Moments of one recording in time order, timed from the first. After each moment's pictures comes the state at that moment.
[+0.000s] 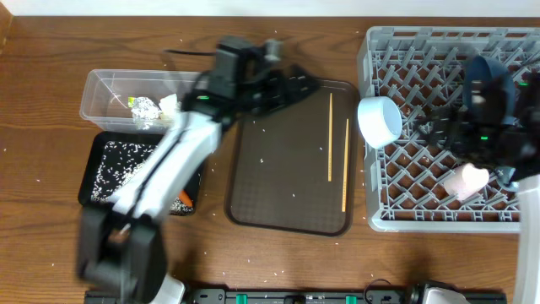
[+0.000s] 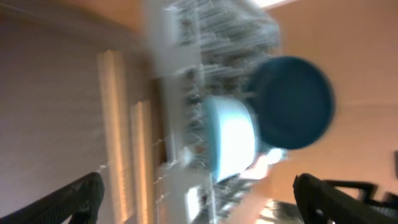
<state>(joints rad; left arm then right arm) -0.33 1.68 1.31 -0.34 0.69 -0.73 -0.18 1.29 1.40 -1.20 -0.42 0.20</state>
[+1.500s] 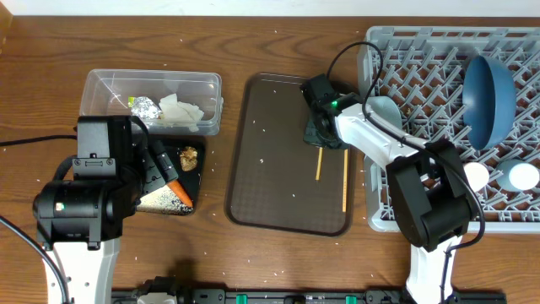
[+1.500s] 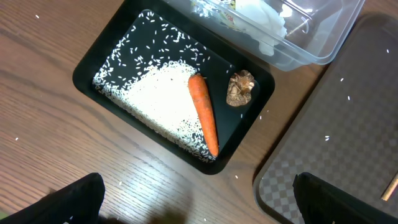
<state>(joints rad) -0.01 1.06 1.31 -1.34 -0.17 -0.45 0.48 2.08 1.41 -0.69 0.10 0.68</state>
